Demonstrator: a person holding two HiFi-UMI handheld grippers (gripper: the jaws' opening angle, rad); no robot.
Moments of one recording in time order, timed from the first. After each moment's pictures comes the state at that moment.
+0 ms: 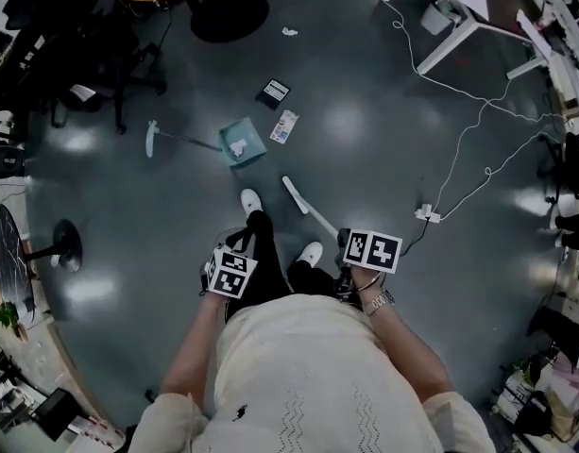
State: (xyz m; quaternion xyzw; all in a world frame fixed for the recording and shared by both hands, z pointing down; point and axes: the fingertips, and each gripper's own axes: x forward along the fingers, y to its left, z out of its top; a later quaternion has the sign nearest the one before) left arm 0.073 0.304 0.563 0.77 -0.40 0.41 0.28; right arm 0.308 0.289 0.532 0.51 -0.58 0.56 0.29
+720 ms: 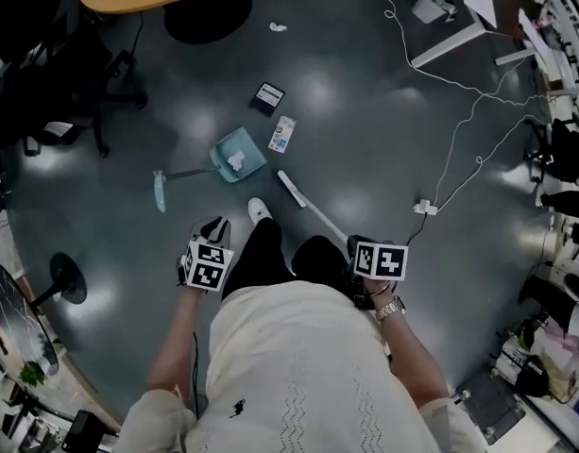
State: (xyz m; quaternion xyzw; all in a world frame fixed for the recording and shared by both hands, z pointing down) left arm -0.100 0.092 0.580 0.78 -0.36 0.43 0.28; right arm 0.209 0.154 0.539 0.51 -0.54 0.55 0.37
